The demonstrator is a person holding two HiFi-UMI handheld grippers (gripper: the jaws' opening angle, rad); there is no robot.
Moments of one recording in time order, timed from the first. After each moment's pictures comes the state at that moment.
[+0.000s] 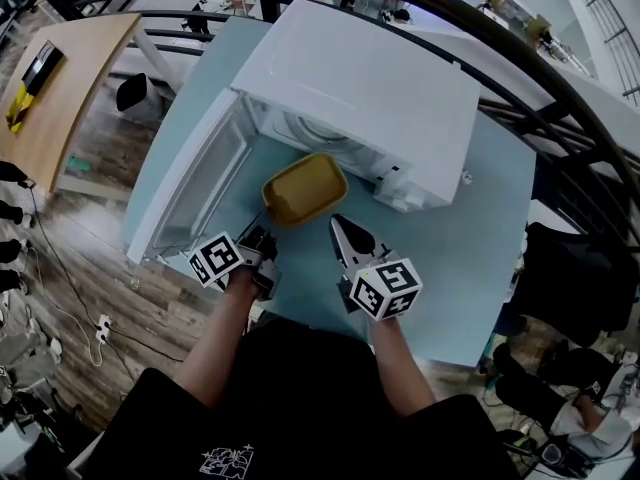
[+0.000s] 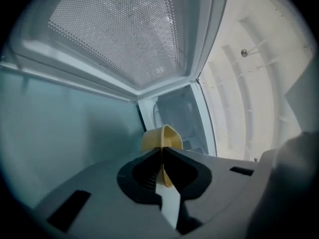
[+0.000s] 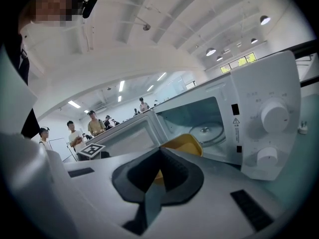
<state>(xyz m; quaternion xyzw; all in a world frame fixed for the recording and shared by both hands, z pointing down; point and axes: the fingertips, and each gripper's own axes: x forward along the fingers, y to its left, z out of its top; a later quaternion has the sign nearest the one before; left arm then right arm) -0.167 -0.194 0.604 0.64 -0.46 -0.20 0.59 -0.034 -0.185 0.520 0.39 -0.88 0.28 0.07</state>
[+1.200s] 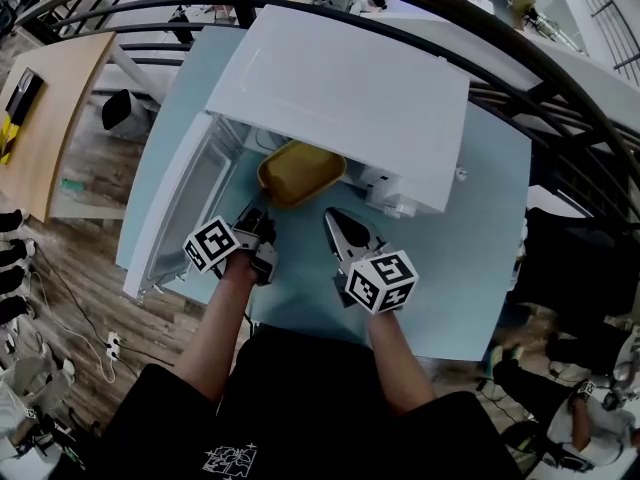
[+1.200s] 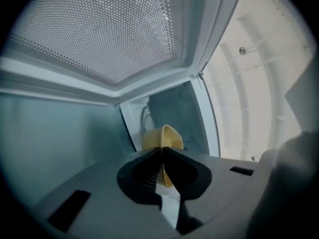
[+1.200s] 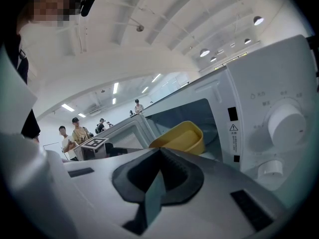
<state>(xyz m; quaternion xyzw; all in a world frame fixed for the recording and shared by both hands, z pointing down) -0.152 -0.272 0.592 0.66 -0.44 -0.19 0.58 -0.024 -0.229 0.528 0.42 -0.86 0.29 0.06</state>
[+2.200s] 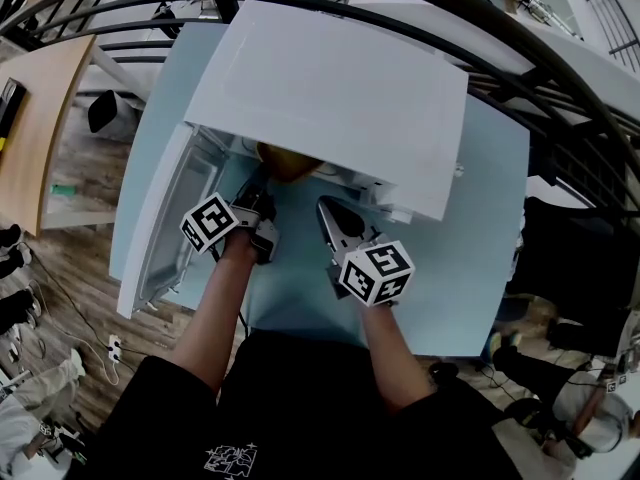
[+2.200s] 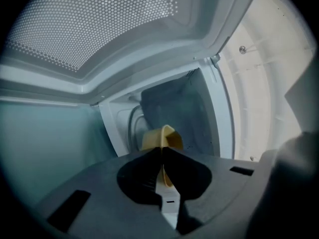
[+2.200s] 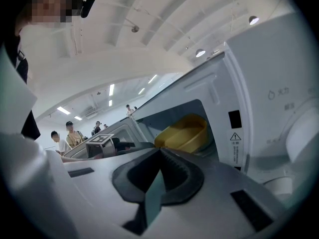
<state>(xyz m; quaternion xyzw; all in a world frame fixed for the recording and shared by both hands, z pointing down) -0.129 -0.339 0.592 0.67 -0.42 -0.20 0.58 -0.018 -0.267 0.537 0.43 -0.85 0.30 0.05</state>
